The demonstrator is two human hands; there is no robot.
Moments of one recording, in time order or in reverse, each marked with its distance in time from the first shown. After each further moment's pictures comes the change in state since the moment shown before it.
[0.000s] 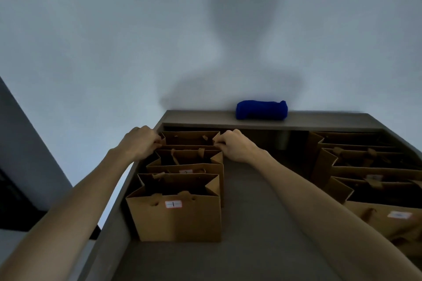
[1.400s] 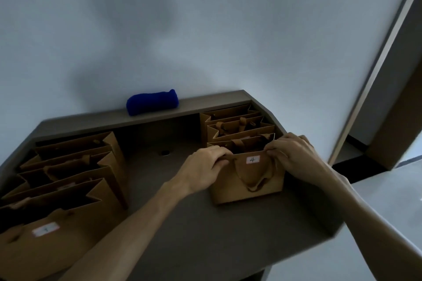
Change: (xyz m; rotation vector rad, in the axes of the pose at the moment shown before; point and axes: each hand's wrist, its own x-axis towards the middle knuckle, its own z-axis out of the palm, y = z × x) left_hand -0.025 0.384 -0.016 -0.783 0.026 0.743; right_hand -0.343 0.155 -0.101 -0.274 0.313 0.465
